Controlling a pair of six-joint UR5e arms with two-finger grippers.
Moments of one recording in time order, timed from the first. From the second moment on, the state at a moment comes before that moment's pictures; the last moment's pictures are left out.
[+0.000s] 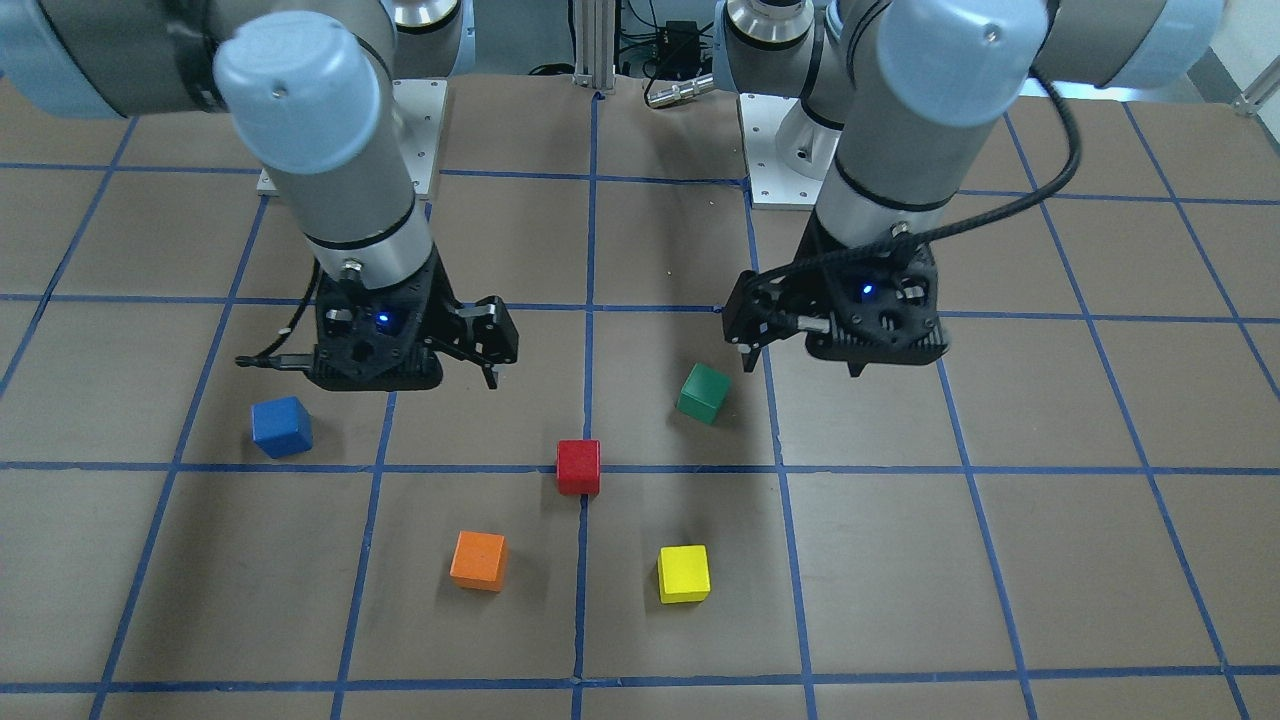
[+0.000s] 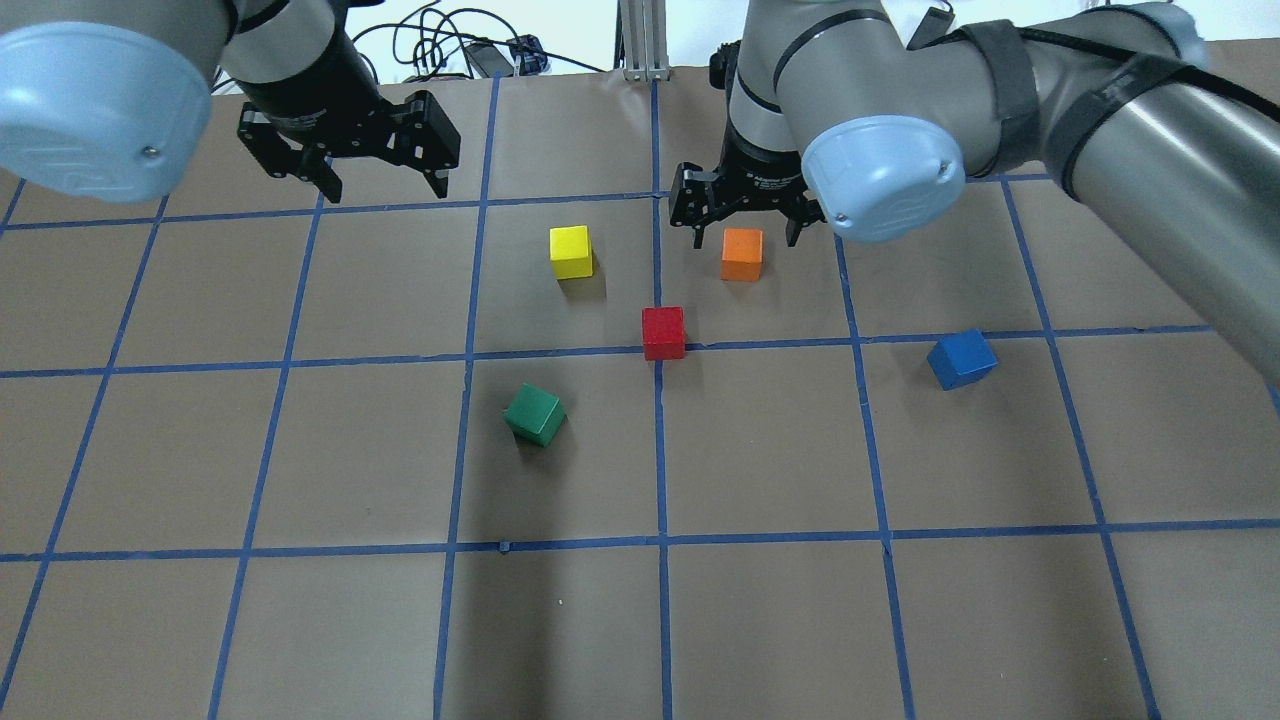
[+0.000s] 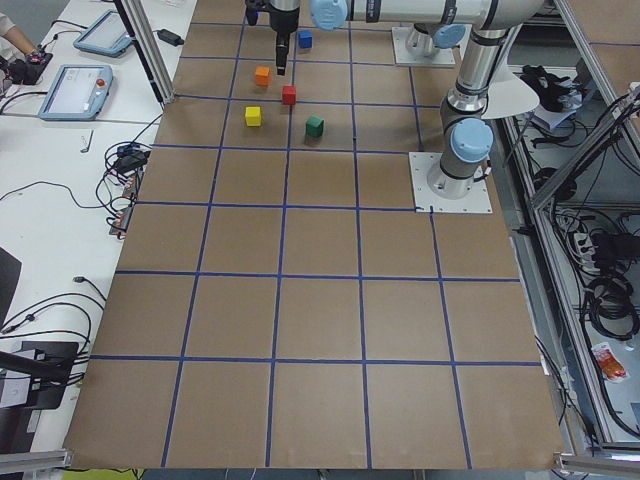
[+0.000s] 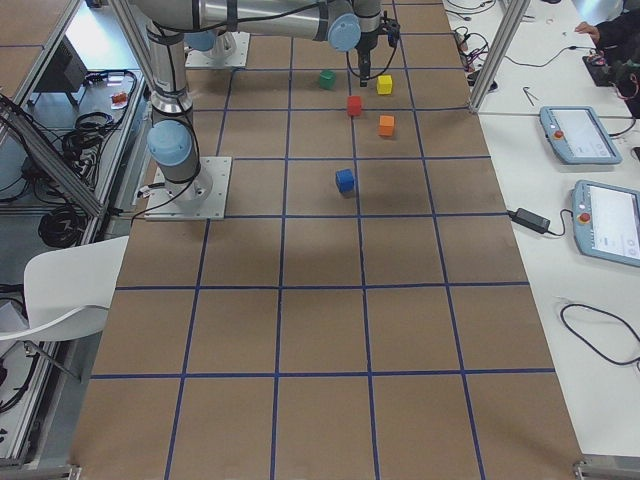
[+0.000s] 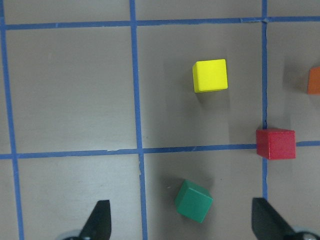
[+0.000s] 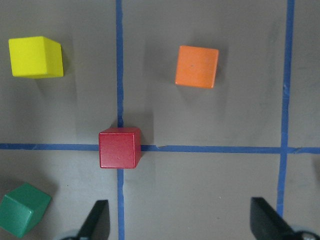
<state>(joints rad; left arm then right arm) -1.60 -1.64 -1.51 -1.46 1.56 -0.02 1.81 -1.28 1.55 -1.91 -1.52 0.22</state>
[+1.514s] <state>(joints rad) -1.57 -1.61 -1.50 -1.54 1.60 0.00 1.93 -0.99 1.49 -2.01 -1.52 0.33</state>
